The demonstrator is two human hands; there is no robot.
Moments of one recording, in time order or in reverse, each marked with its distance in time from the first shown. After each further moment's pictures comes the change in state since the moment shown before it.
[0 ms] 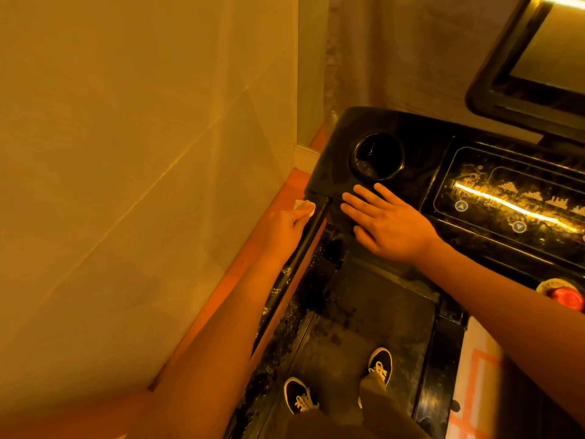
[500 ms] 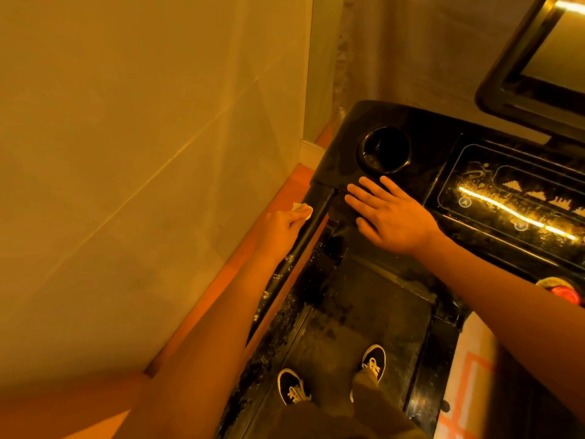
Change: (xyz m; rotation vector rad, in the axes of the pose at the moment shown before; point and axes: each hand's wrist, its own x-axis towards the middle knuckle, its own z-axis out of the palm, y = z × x) left_hand -0.023 -0.015 -0.005 0.034 -0.015 -0.030; right_hand 0.000 -0.002 -0.001 -0.021 -0.004 0.008
